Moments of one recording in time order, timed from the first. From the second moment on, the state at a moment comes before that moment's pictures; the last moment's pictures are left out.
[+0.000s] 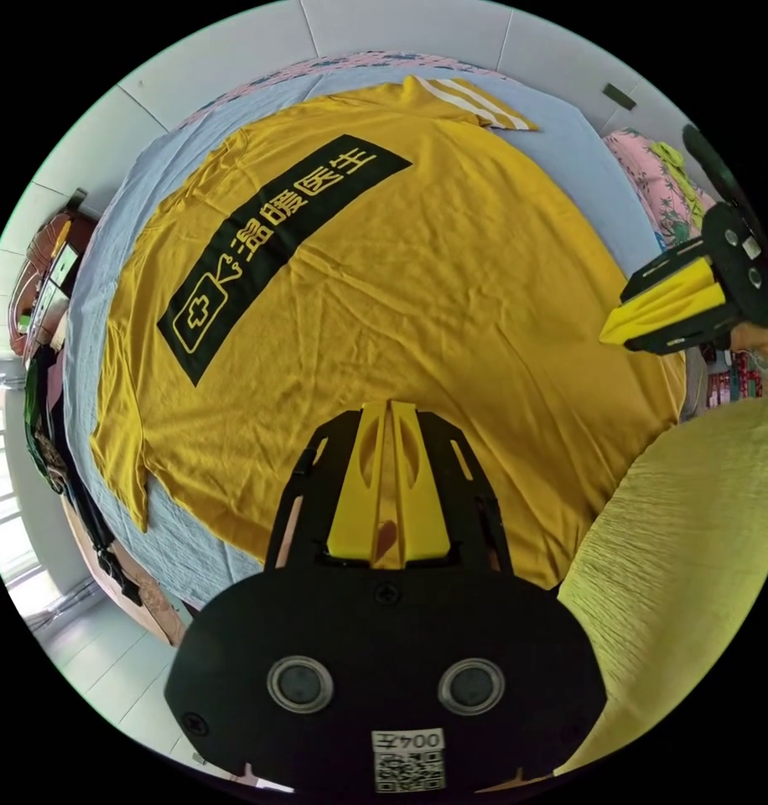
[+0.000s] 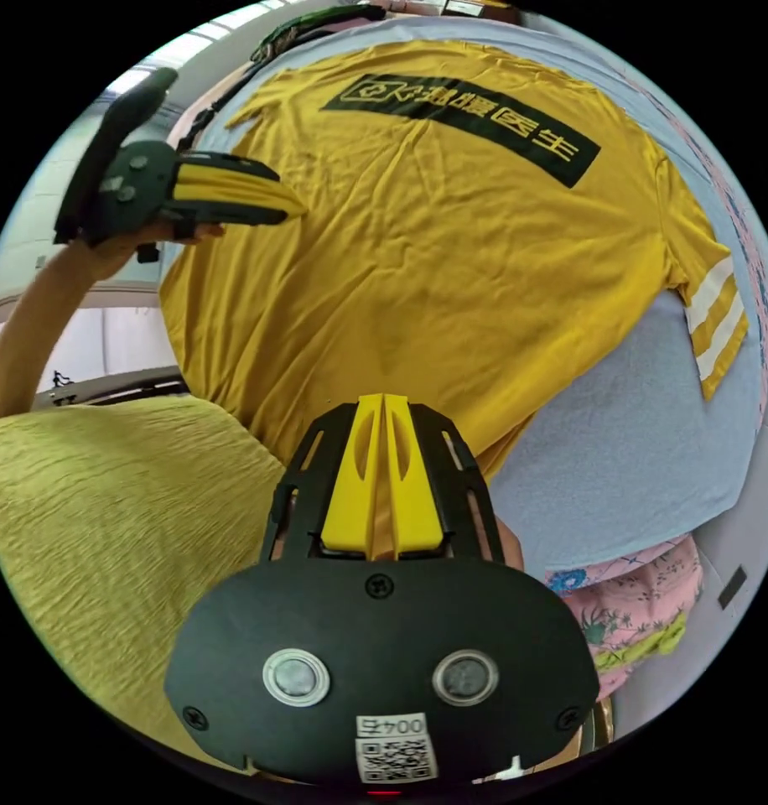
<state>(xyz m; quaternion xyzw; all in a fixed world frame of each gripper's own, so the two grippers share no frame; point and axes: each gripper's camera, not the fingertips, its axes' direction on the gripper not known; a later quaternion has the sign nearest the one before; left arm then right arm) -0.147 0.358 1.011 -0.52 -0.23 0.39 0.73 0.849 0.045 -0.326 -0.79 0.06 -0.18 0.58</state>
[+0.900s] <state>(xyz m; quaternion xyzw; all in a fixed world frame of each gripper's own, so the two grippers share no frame) -0.364 0.409 0.624 -0.35 -0.22 0.20 0.89 0.790 0.097 -0.290 -0.78 0.18 -0.19 0.57</state>
